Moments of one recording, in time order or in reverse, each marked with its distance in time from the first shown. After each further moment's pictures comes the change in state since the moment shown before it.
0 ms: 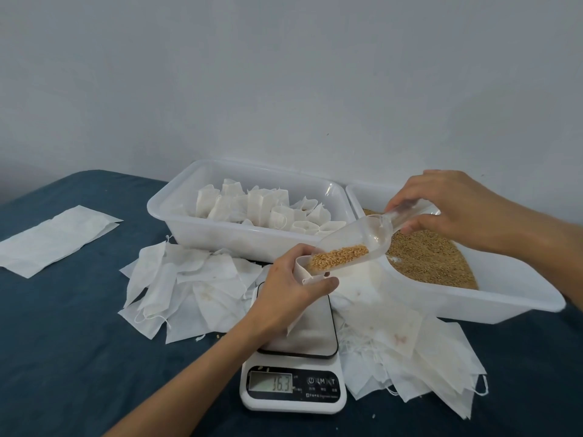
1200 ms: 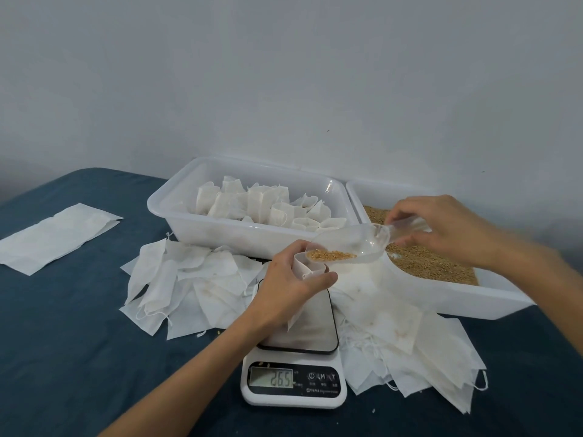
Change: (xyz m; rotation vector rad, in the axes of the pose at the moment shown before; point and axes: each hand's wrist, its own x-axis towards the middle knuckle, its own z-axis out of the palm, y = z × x) left_hand -0.002 0.006 -0.001 -0.047 -0.011 -0.004; right_hand -0.009 0.013 0.041 0.222 -0.037 0.145
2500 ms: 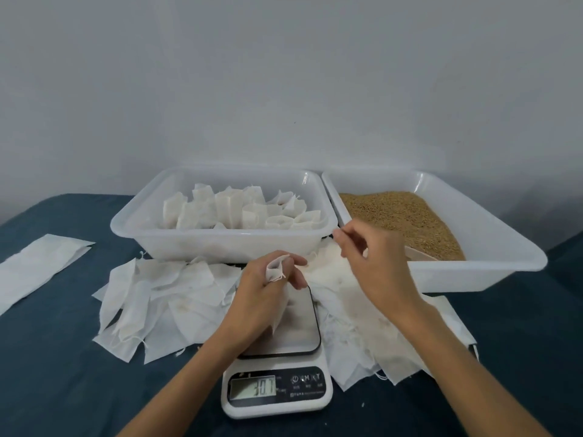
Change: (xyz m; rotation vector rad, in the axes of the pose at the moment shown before) left_hand 0.003 -0.007 0.002 0.180 -0.018 0.080; right_hand -0.020 -0.038 0.104 0.328 0.615 0.099
